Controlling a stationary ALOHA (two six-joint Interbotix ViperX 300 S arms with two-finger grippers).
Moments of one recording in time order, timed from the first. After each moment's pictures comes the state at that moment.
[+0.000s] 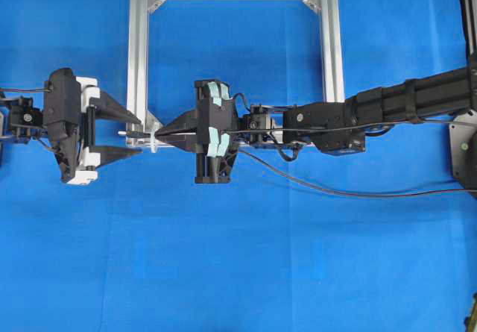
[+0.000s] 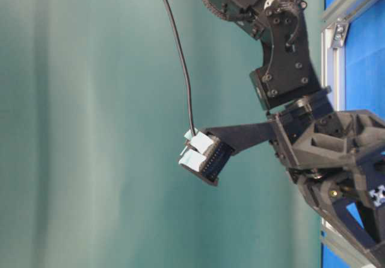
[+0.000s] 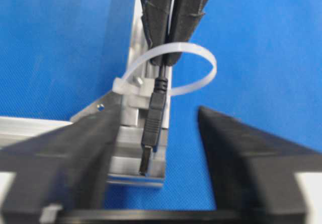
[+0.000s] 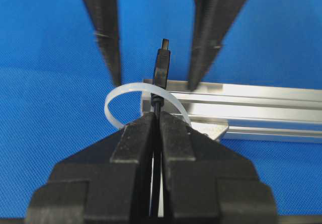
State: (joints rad) left arm -0.01 -0.15 1.25 -0.07 -0.63 -0.03; right arm -0.02 0.43 0.40 0.04 -0.53 0.04
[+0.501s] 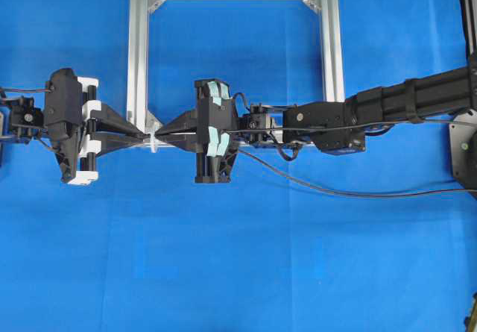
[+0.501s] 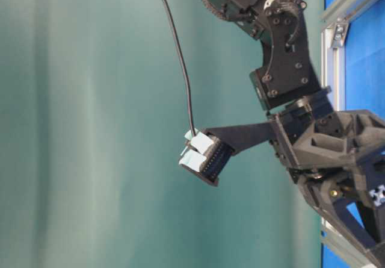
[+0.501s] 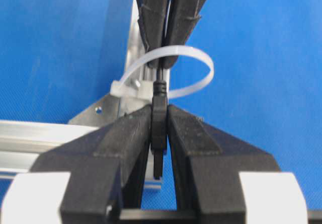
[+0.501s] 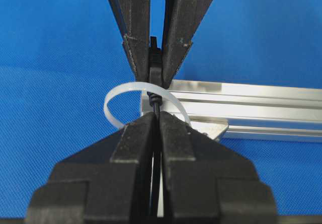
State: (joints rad) left arm -0.02 -0.15 1.25 -0.07 -0.63 -0.03; right arm -0.02 0.43 0.40 0.03 -0.51 0.04
